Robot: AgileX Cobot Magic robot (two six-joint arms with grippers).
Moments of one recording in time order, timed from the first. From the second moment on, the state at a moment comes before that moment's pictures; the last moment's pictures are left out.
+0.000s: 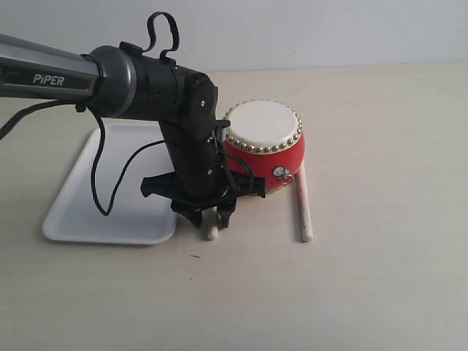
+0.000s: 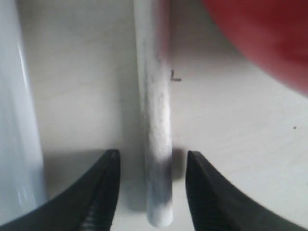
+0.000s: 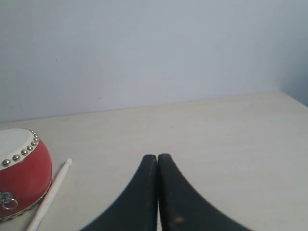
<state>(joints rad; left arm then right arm) -0.73 2.17 -1.47 -0.11 0.87 -0.52 -0.03 0.01 0.00 0.10 0.20 -0.05</state>
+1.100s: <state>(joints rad) -0.70 2.07 -1.53 -0.01 1.02 -0.53 -0.03 0.01 0.00 0.10 0.20 -0.05</state>
